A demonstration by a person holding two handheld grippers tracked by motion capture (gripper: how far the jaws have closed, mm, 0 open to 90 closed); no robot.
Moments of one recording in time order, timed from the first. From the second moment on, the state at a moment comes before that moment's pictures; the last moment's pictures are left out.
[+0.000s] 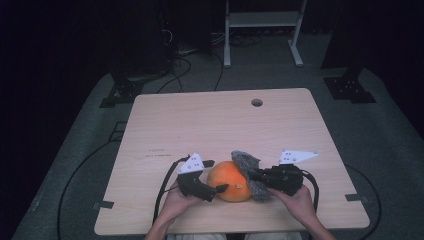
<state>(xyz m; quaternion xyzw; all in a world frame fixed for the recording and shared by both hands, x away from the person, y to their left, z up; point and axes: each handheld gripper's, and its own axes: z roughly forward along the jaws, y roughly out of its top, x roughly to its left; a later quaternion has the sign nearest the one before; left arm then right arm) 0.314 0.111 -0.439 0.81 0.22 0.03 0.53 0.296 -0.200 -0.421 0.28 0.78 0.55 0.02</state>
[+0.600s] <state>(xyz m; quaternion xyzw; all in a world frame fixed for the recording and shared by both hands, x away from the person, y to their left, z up) 0.312 0.110 -0.440 0.80 0.19 0.08 0.55 0.297 -0.201 -0.426 0.28 0.79 0.54 0.04</state>
